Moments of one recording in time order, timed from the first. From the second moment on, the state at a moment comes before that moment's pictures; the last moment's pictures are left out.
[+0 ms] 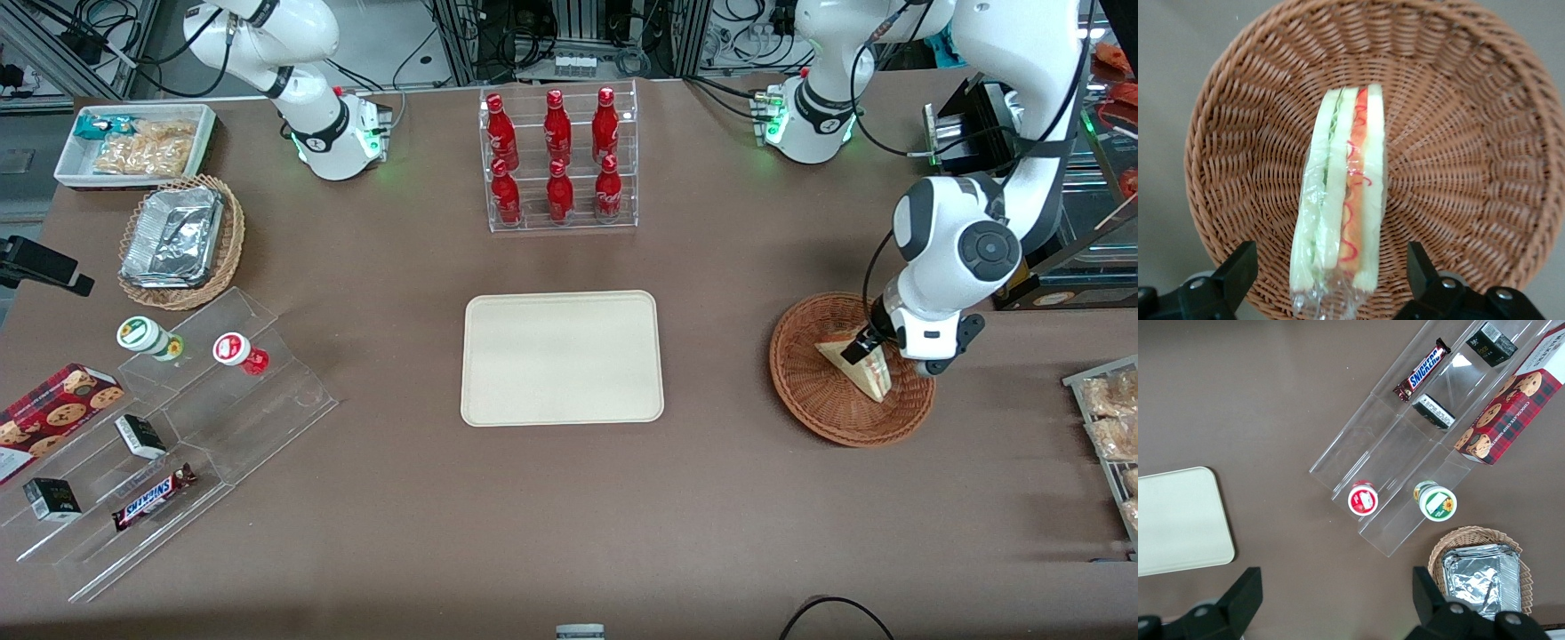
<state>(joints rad) 0.01 0.19 -0.06 -2.28 0.05 2.40 -0.83</state>
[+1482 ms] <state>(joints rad) -0.33 0.38 -0.22 -1.82 0.04 2.10 -0.72</state>
